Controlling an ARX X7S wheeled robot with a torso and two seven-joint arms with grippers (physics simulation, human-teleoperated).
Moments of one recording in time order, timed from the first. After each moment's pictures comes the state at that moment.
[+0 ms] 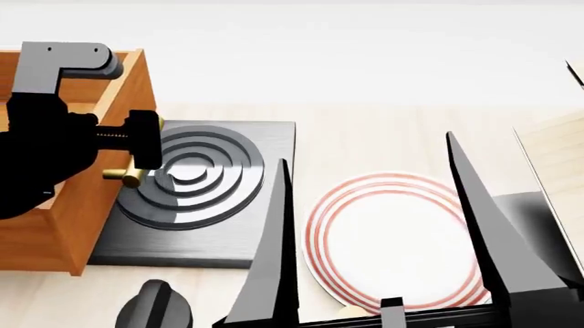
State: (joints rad) left arm -1.33 -0.41 0.90 -0.64 -1.20 -0.66 -0.29; right arm 0.16 0.15 -0.26 -1.03 -0.20 0.43 0.06
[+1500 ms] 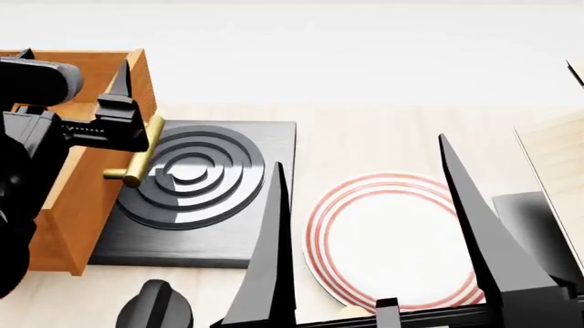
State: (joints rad) left arm -1.05 -0.64 0.86 0.11 -0.97 -0.28 -0.67; right arm 0.16 0.17 -0.28 -1.02 -0.18 0.43 0.08
